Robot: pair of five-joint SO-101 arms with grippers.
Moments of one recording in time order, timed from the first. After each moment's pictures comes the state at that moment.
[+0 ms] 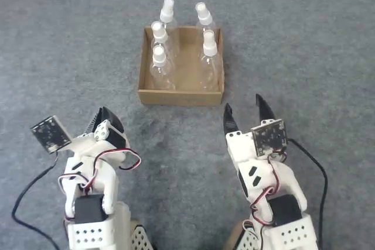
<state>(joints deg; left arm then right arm) -11.1 -103.3 92.5 47.8 35.6 -20.4 -103.0 93.1 32.8 3.4</state>
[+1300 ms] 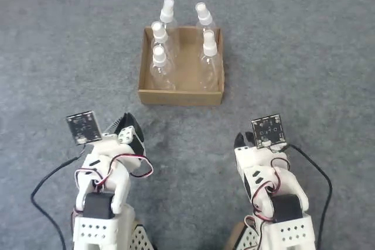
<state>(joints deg) -0.6 -103.2 97.4 47.8 25.4 -14.2 -103.0 95.0 57.0 3.6</state>
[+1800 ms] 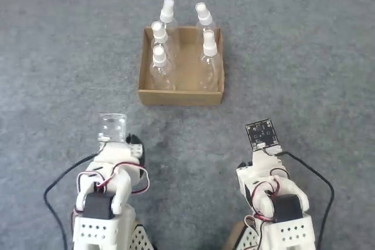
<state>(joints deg) -0.4 -103.2 97.4 65.9 3.0 -14.0 -103.0 95.0 74.5 3.8</state>
